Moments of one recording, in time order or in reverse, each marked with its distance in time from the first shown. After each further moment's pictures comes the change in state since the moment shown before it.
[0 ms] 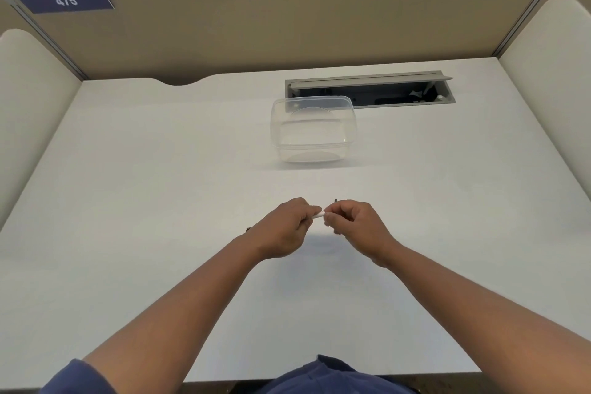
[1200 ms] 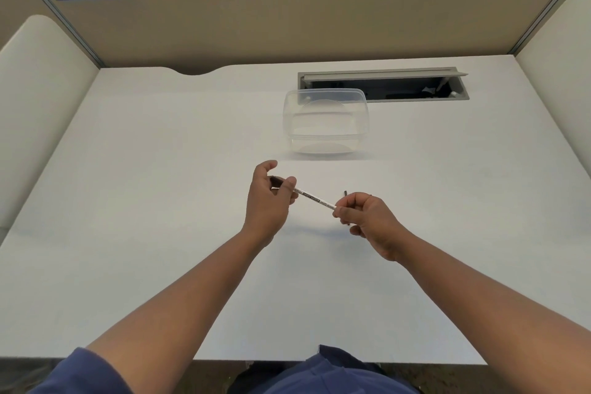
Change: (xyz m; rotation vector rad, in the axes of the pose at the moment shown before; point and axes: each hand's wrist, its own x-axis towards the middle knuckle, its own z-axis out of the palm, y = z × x) left_hand -0.012 -0.009 0.000 -0.818 0.715 -0.316; right_hand -0.003 0.001 0.001 0.224 -0.053 0.209
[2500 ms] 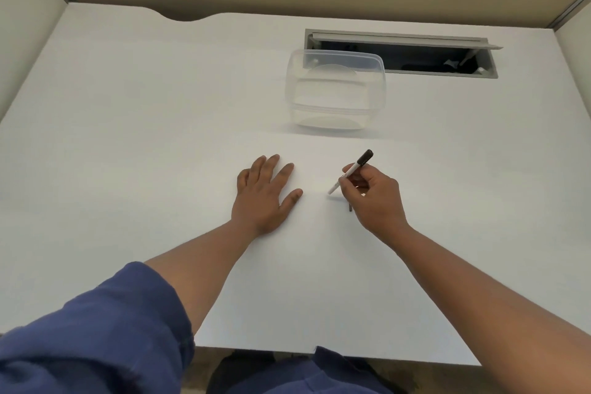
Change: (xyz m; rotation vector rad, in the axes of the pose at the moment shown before) left_hand 0.043 -0.116 -0.006 1.170 -0.206 0.327; right_hand 0.030 0.013 0.007 -0.385 0.296 -0.381
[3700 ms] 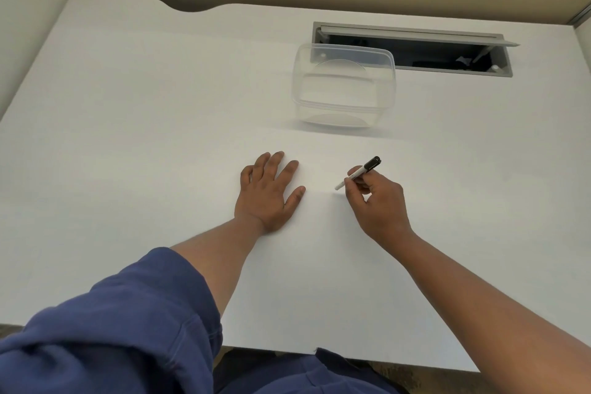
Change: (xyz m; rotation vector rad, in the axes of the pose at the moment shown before) left_hand 0.002 0.003 -0.004 0.038 -0.037 -0.031; right_hand -0.004 0.004 0.003 -0.214 0.010 -0.183
